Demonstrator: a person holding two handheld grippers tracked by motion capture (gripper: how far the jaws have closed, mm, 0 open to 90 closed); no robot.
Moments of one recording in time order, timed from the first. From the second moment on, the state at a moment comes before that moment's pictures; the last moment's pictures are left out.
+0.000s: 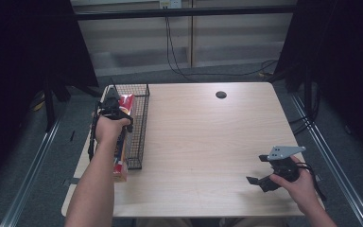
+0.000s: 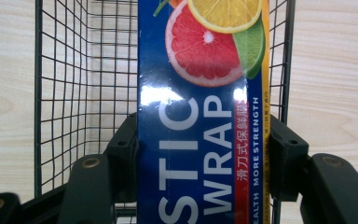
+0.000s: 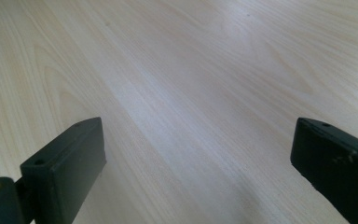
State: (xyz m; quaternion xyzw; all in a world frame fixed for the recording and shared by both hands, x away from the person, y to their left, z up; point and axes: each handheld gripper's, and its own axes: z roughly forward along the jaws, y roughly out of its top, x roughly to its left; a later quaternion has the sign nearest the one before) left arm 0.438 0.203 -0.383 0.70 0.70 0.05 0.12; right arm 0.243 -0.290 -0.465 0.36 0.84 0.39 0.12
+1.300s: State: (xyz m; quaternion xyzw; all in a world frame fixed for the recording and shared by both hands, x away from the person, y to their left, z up) left arm 0.447 0.209 -0.401 0.69 0.71 0.03 0.11; right arm 0.243 -0.290 -0.467 0.36 0.84 0.39 0.12
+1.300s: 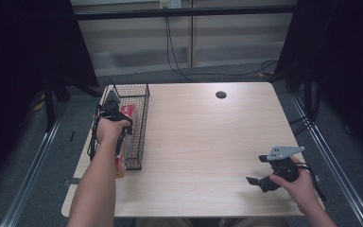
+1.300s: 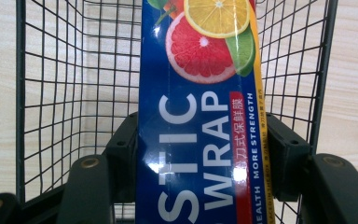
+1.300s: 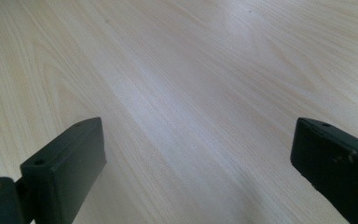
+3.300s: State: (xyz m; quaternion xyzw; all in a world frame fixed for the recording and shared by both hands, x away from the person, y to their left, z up) left arm 0.430 0.180 -0.342 0.76 0.61 0.03 0.21; right arm 0.244 -0.286 -0.464 0.36 0.84 0.39 0.11
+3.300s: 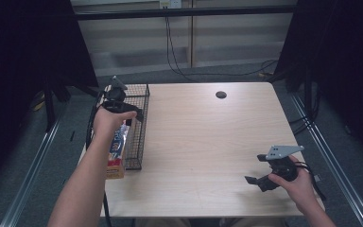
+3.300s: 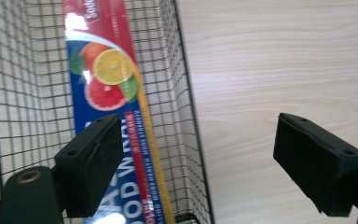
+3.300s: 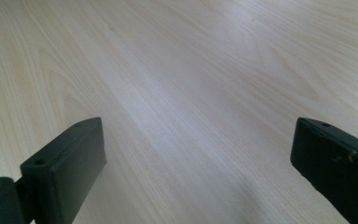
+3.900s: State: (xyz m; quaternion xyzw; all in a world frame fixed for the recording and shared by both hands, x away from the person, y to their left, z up) left arm 0.416 0.139 -0.336 0.80 0.54 0.02 0.26; right arm 0.245 -0.286 -0.465 0.35 0.84 0.39 0.11
